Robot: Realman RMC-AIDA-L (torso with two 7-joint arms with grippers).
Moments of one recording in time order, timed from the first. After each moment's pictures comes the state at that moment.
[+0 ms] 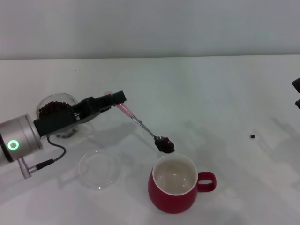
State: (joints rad) left arm -0.59 -2.05 1.00 0.32 1.42 1.41 -1.88; right arm 0.20 2.01 -1.21 -0.11 -0.59 -1.86 0.19
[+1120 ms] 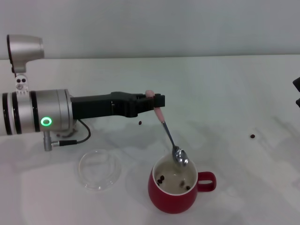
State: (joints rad) left arm -0.70 -2.07 1.14 0.54 1.59 1.38 -1.83; right arm 0.21 2.01 -1.20 -0.09 -0.58 -1.85 0.19
